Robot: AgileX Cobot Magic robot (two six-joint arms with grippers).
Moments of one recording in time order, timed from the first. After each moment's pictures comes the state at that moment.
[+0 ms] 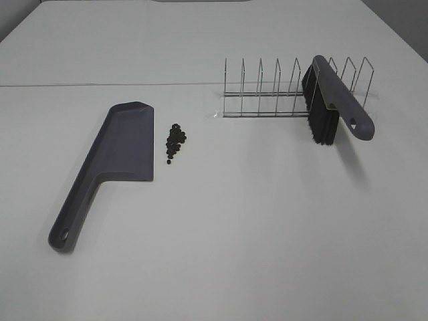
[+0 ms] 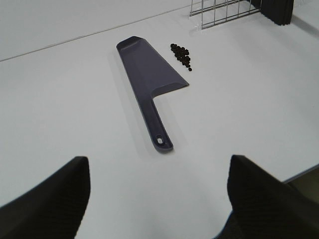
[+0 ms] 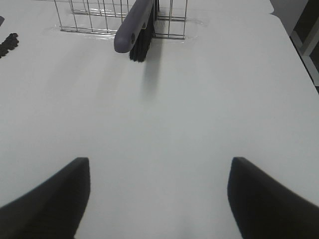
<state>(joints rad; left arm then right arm) -0.04 0.00 -0.51 -0.28 1.07 0.31 0.00 -0.01 -0.50 0.07 1.07 -0.07</state>
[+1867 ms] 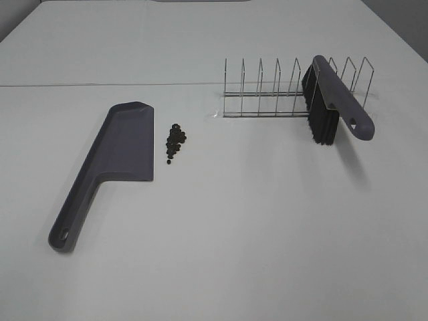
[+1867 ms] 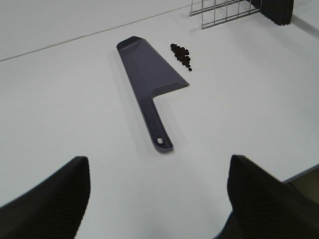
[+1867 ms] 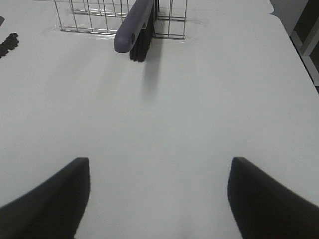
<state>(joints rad) -0.04 0.00 -0.51 -0.28 1.07 0.31 0.00 -0.01 -0.50 0.07 1.07 -0.07</state>
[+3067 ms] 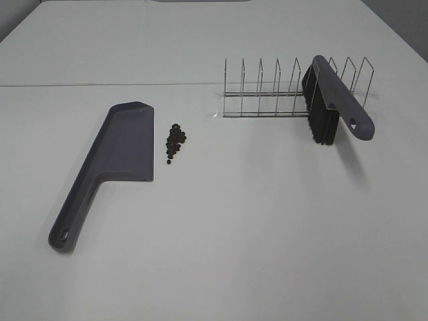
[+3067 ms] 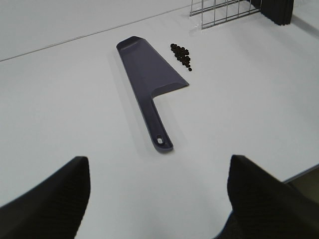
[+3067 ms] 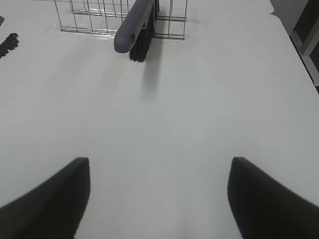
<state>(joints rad) -0.04 0.00 -0.51 -0.28 1.07 0.31 0.00 -0.01 -0.50 0.07 1.07 -0.07</state>
